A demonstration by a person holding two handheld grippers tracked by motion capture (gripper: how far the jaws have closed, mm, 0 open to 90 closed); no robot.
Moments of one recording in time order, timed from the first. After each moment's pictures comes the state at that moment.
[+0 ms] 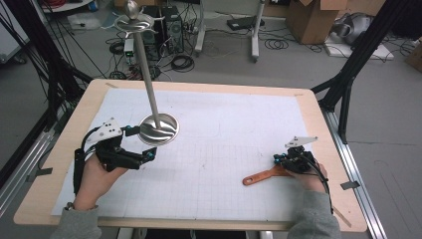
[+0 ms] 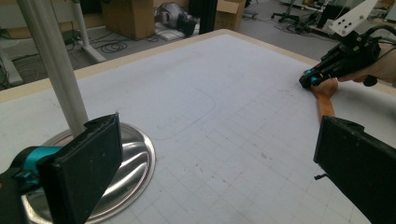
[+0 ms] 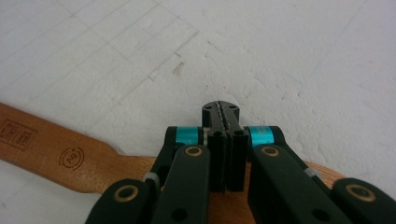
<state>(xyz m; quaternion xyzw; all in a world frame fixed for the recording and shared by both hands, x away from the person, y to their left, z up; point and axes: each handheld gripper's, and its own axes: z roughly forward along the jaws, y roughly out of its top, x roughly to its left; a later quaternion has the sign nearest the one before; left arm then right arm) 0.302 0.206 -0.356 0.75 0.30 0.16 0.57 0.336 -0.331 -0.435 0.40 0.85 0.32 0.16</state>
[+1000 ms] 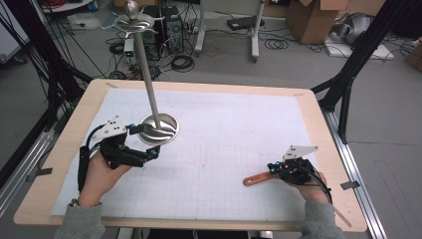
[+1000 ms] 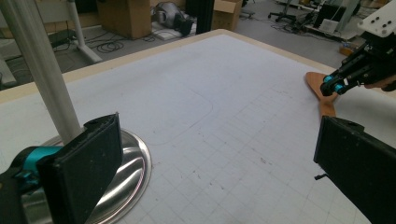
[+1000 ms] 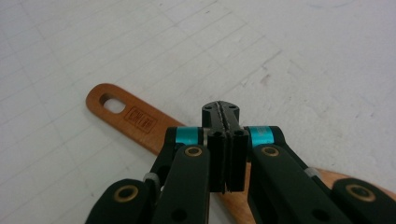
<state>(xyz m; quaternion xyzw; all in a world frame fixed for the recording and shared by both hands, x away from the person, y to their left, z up) 0.308 0.200 -0.357 0.75 0.30 0.16 0.57 0.299 -0.314 -0.422 0.32 0.87 0.36 0.13</state>
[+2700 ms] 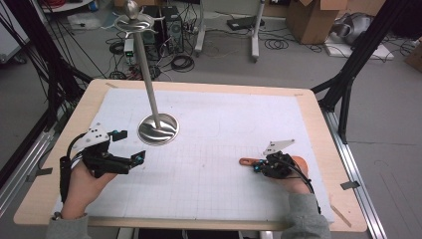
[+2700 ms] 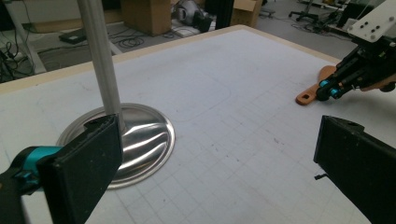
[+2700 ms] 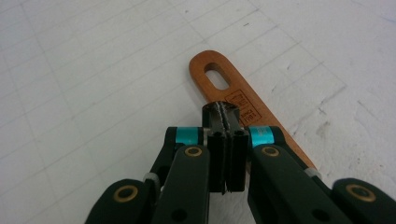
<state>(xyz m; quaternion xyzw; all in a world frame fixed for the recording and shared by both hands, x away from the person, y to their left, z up) 0.283 0.234 -0.359 0.74 0.34 0.19 0.55 0.326 -0.272 -0.435 0.30 0.89 0.34 0.09</state>
